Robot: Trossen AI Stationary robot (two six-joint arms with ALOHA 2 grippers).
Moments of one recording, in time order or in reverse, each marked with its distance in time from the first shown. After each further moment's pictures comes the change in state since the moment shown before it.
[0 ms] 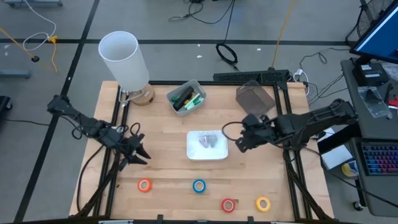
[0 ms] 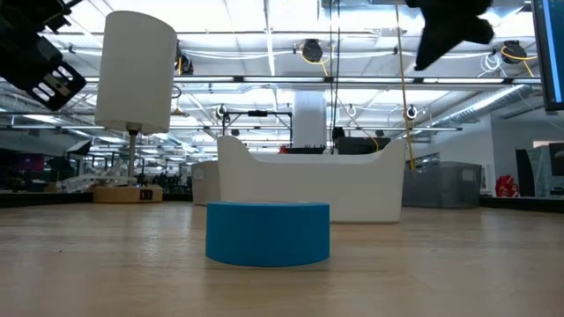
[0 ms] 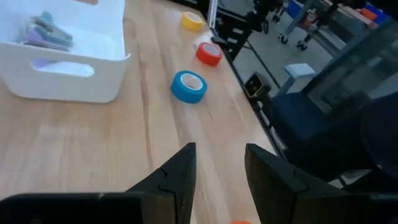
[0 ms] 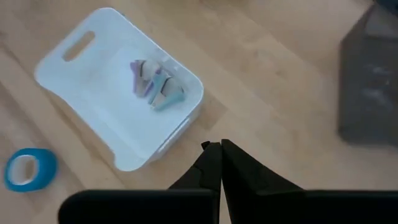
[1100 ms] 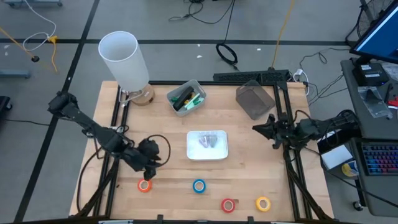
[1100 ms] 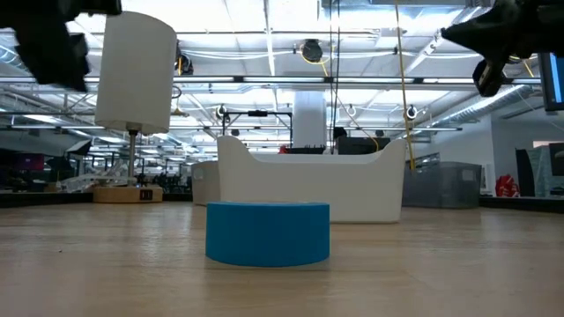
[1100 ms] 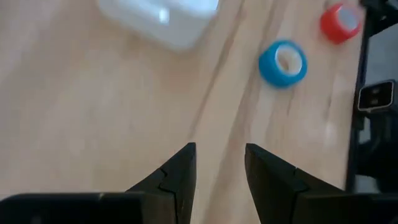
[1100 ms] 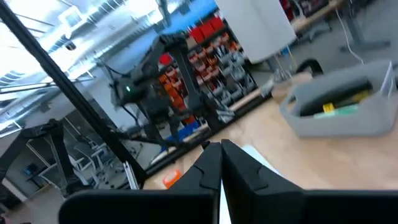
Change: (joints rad) left arm -0.062 0.743 0.521 -0.349 -0.249 -0.473; right arm 0.023 -1.101 -0.986 1.137 0.002 -0.465
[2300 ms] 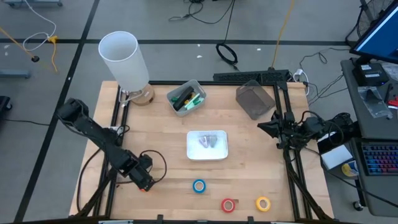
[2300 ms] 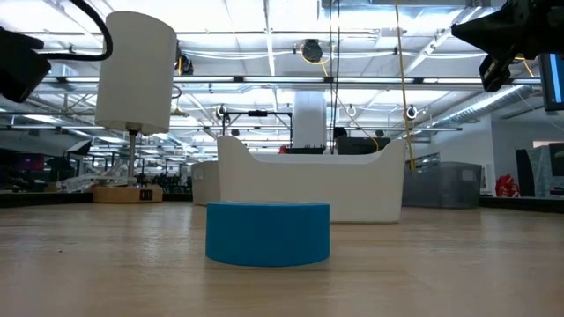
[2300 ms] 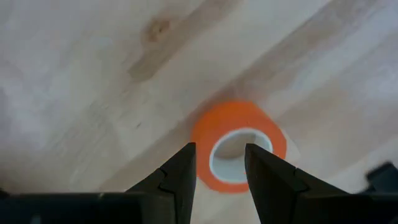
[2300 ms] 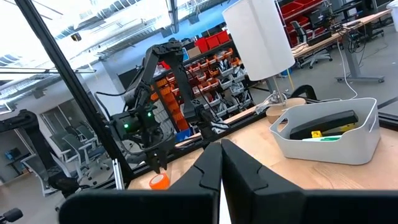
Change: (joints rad) left arm -0.136 0.265 0.015 -0.182 0.391 -0.677; right arm 0.000 -0.166 0.000 -0.111 -0.001 -0.169
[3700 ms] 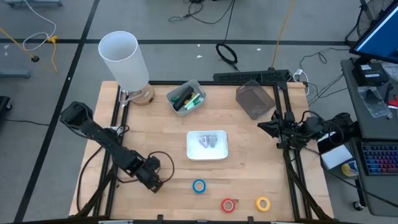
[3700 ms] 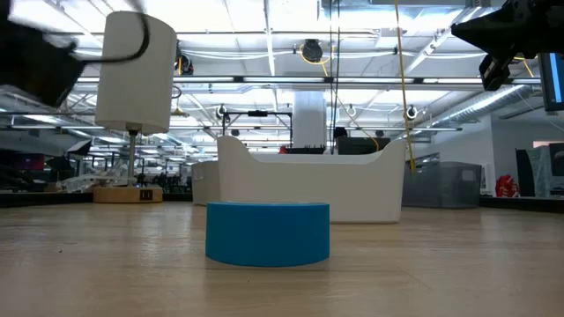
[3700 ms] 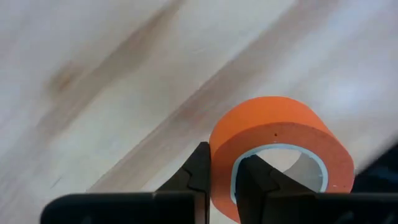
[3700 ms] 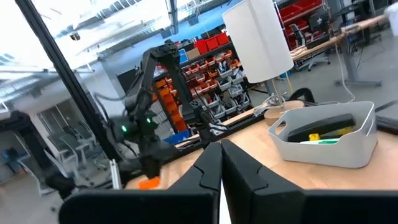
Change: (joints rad) left arm 0.063 0.071 -0.004 0.227 -0.045 0.073; right arm 0.000 0.002 0.002 0.005 0.006 -0.016
